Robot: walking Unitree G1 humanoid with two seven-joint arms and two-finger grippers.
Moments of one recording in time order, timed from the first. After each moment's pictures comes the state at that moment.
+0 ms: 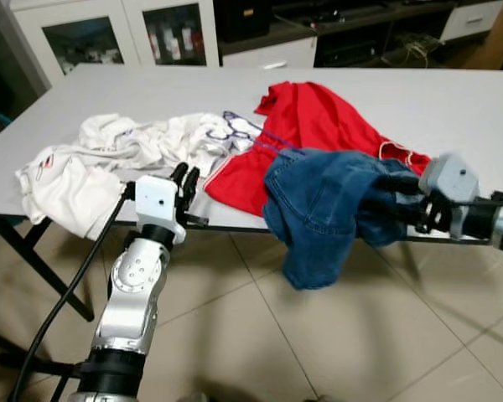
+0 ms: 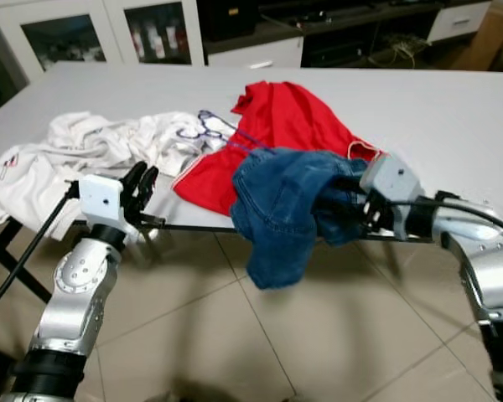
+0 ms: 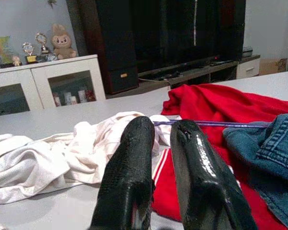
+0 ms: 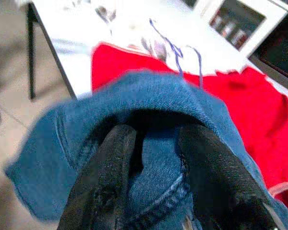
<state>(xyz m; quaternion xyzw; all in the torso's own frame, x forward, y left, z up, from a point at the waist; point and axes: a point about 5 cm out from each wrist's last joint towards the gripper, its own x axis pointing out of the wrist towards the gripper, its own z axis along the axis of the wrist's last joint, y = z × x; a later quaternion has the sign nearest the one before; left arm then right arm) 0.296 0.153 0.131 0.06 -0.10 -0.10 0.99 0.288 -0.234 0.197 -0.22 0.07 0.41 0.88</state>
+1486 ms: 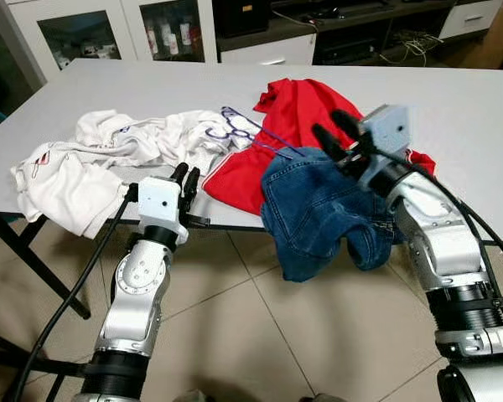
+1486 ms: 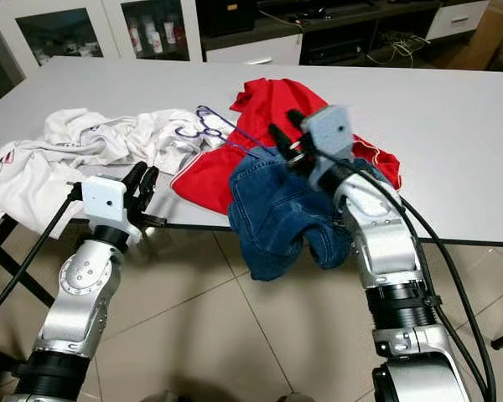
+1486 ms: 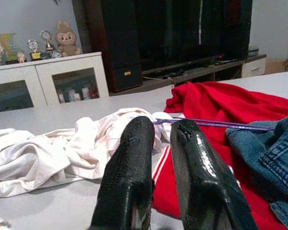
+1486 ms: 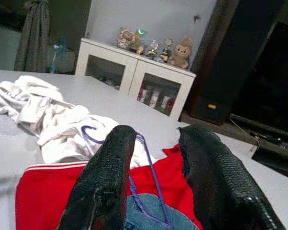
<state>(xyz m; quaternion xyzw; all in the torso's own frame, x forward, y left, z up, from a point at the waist) 0.296 0.149 0.130 0.06 -0.11 -0.09 0.99 0.335 -0.147 0.206 -0.12 -0.11 0.27 0.95</state>
